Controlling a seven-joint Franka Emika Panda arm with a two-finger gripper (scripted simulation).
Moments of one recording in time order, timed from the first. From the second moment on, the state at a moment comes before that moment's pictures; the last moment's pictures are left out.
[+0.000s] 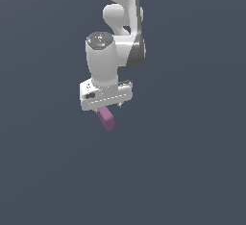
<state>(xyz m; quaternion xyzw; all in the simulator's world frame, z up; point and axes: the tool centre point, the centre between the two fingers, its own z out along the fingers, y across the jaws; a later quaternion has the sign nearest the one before) -0.008 -0.062 0.172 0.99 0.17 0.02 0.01</state>
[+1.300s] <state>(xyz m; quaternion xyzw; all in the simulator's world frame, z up) -0.036 -0.092 0.143 0.96 0.30 0.00 0.00</state>
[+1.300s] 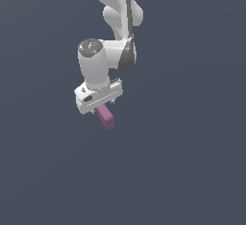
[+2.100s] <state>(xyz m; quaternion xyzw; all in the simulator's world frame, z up) -0.037 -0.092 0.096 0.95 0.30 0.00 0.00</state>
